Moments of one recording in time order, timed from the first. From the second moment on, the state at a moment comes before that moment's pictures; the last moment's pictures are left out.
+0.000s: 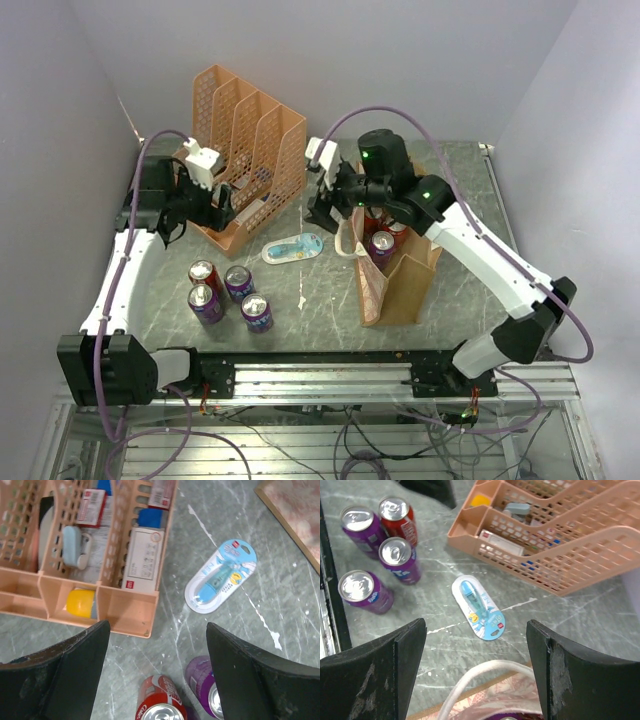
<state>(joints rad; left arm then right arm) -0.01 1.23 1.11 -0.55 0.47 0.30 0.75 1.51 1.66 -0.62 -0.35 -0.40</state>
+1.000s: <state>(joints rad) 0.22 1.18 1.11 -0.43 0.37 0.06 1.13 1.79 1.44 -0.52 -0.44 -0.52</state>
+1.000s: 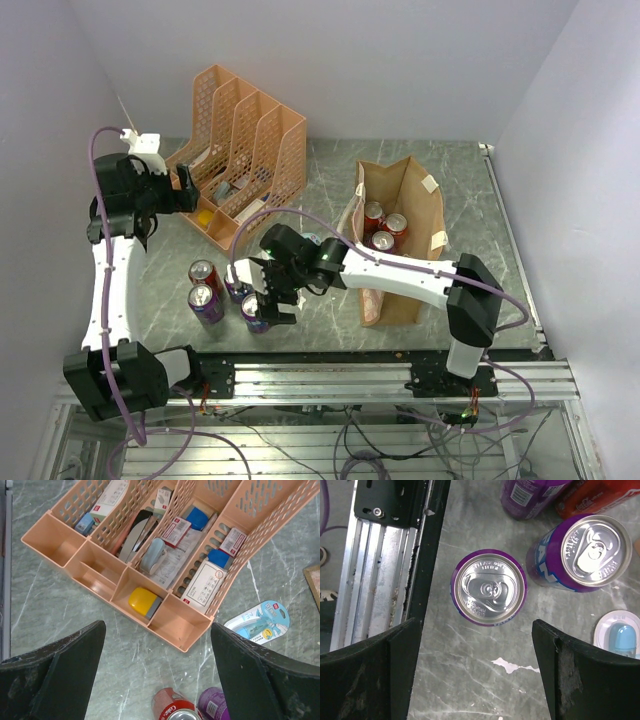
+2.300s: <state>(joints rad) 0.23 1.09 1.11 -0.42 0.40 0.05 1.19 1.96 1.50 -0.46 -0.39 -0.44</state>
